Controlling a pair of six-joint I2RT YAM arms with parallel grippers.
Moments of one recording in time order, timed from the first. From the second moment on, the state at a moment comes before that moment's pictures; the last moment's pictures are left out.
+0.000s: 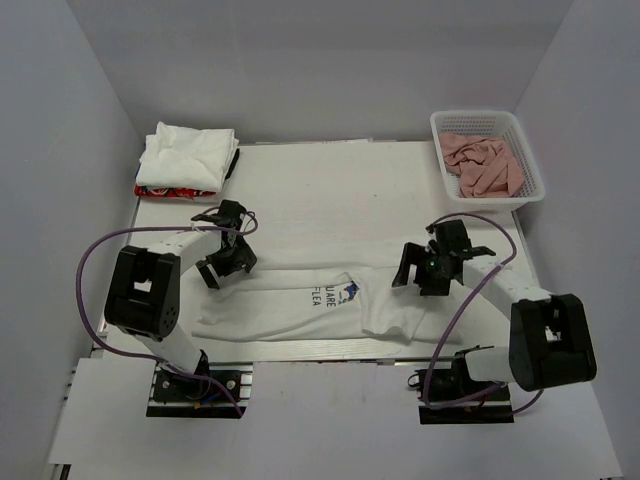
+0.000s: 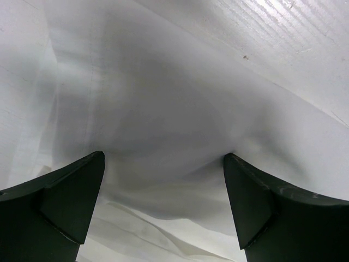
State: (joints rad) left arm -0.25 1.64 0.95 -0.71 -0.26 -0.81; right arm 0.22 1.31 0.63 -0.46 -0.28 0.37
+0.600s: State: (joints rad) left arm -0.31 1.57 0.86 -0.69 -0.16 -0.86; right arm 0.17 2.21 1.70 -0.48 -0.24 0.35
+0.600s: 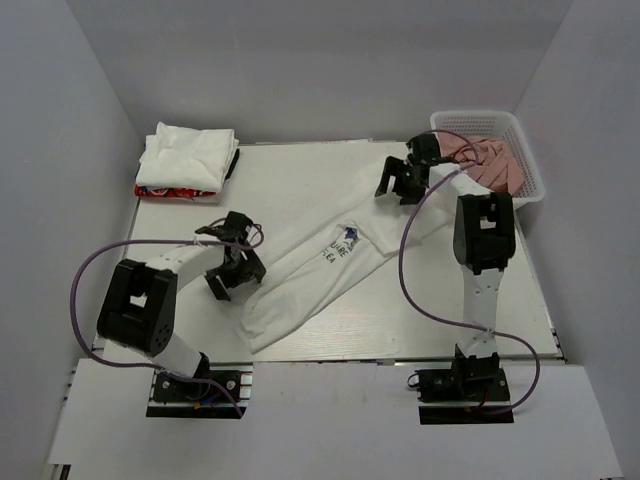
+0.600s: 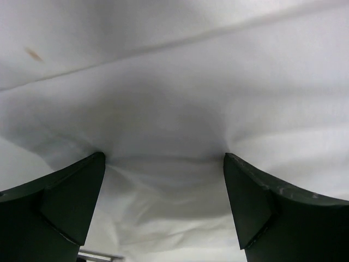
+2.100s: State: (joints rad) left arm -0.96 1.76 1.07 -0.80 0.14 -0.63; right arm 0.31 2.55 2.32 -0.80 -0.17 0.10
